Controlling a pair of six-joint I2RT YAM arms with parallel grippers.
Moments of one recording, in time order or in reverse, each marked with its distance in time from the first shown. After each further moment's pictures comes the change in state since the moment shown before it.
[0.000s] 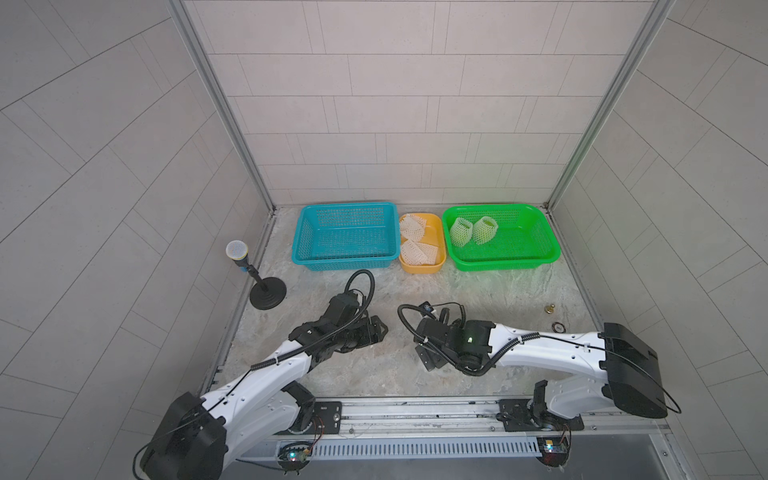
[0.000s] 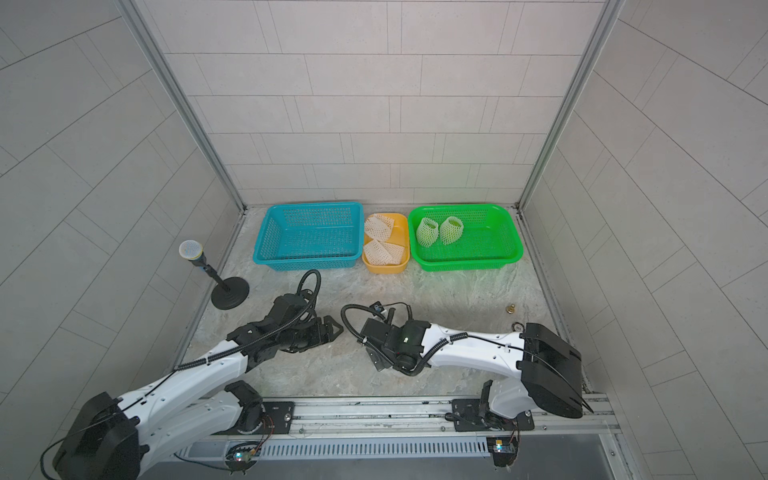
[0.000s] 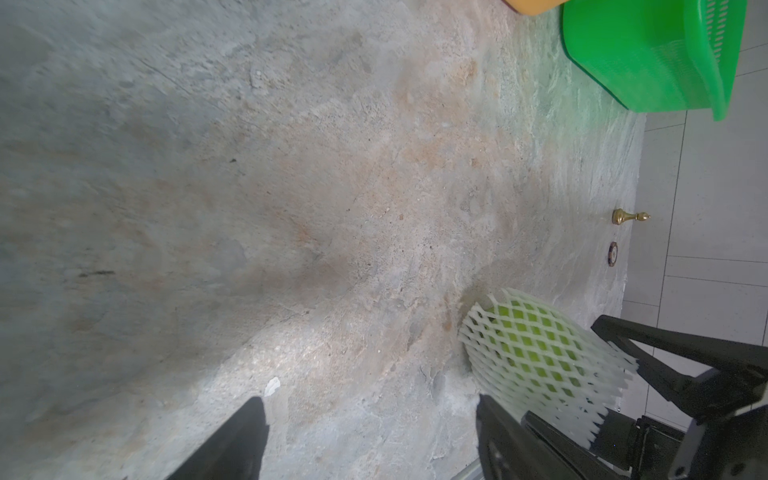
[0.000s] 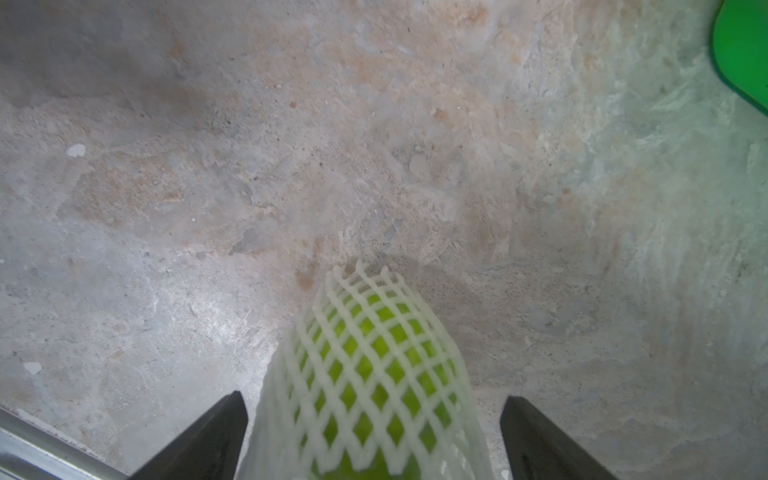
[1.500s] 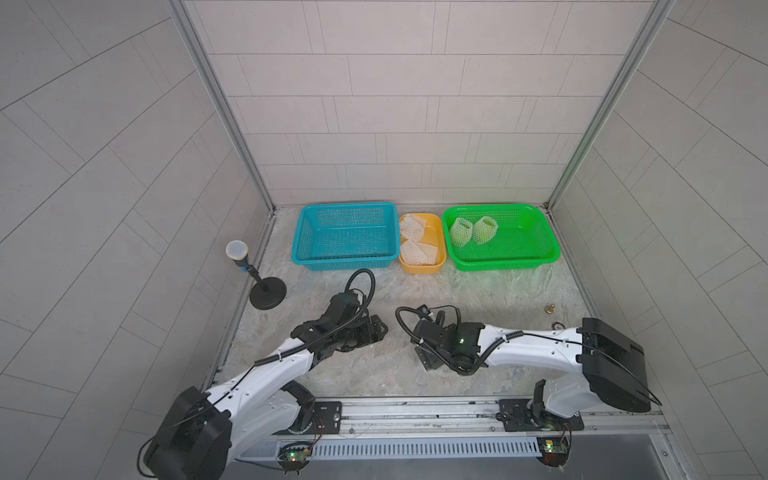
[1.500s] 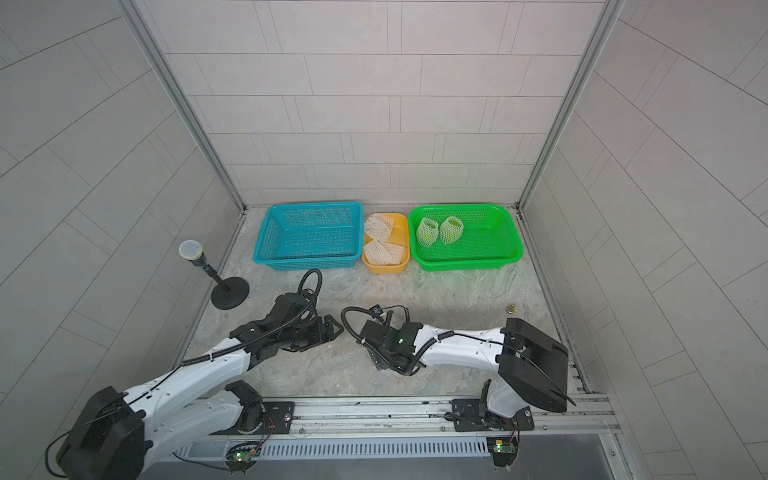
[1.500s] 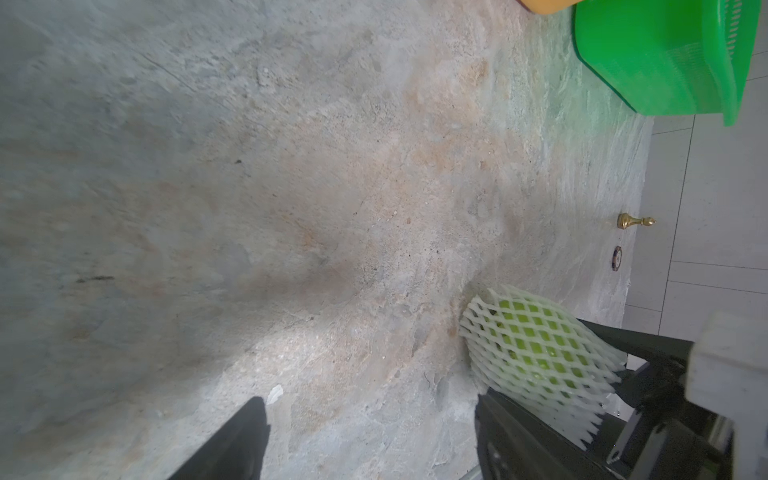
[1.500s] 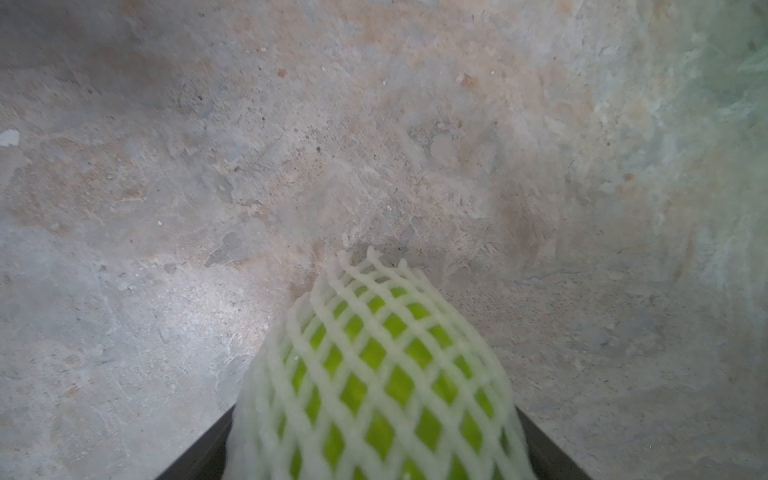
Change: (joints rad) left arm 0.009 0.033 0.000 0.020 0.010 -0.003; right arm -0.024 0.086 -0.057 0.127 -0.033 0.007
